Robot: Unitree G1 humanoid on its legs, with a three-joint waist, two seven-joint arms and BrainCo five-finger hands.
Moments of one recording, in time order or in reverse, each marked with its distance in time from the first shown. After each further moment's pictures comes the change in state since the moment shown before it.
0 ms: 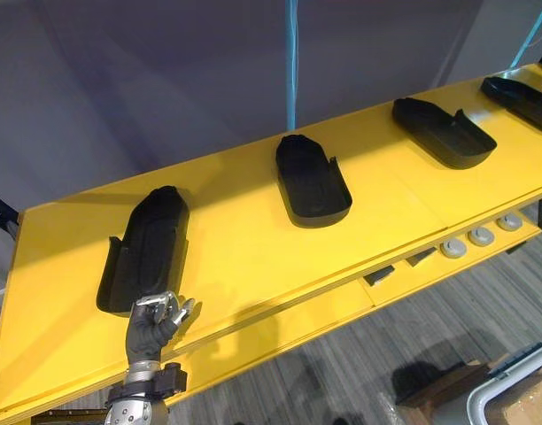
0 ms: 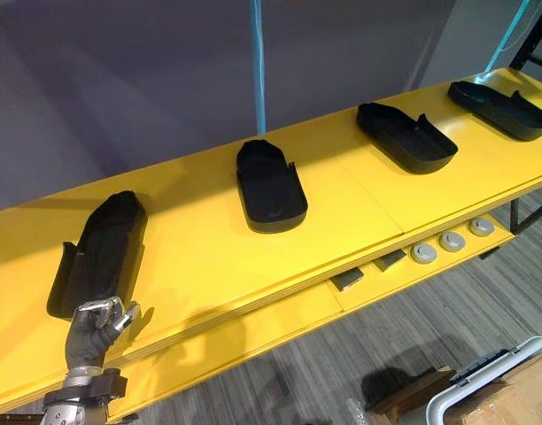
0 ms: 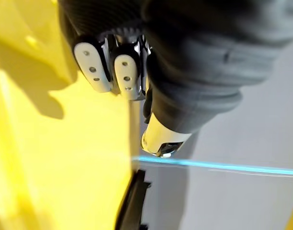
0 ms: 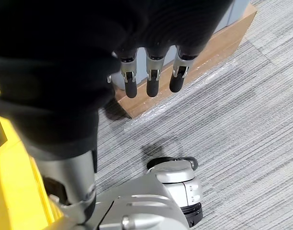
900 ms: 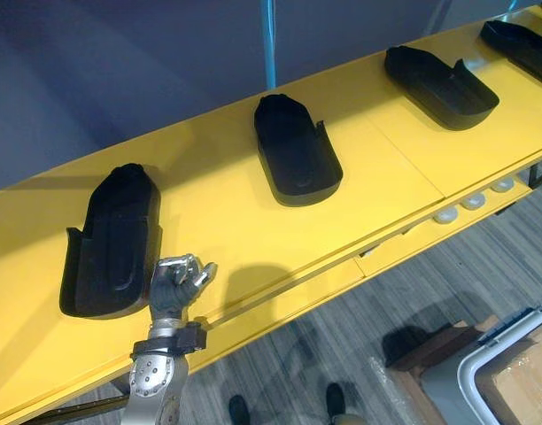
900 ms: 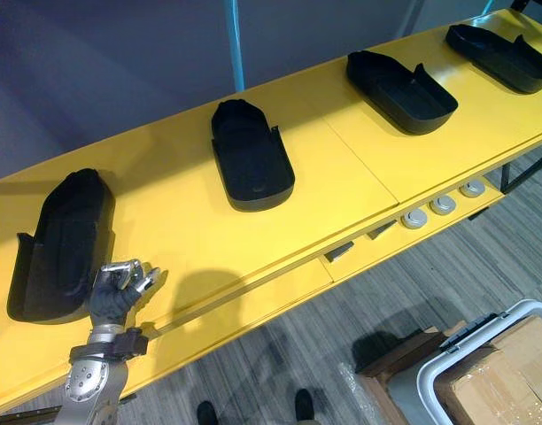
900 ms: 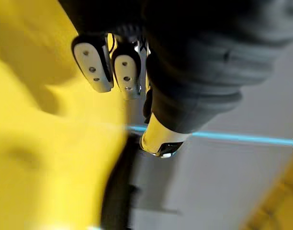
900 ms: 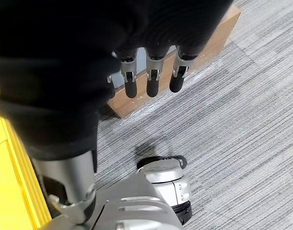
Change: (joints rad) left arm -0.205 0.028 -0.058 -0.137 0.030 0.004 0.051; right arm -0.068 0.003 -0.003 0.013 0.002 0.011 0.007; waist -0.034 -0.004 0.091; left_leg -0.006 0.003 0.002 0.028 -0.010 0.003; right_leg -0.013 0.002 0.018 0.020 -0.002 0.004
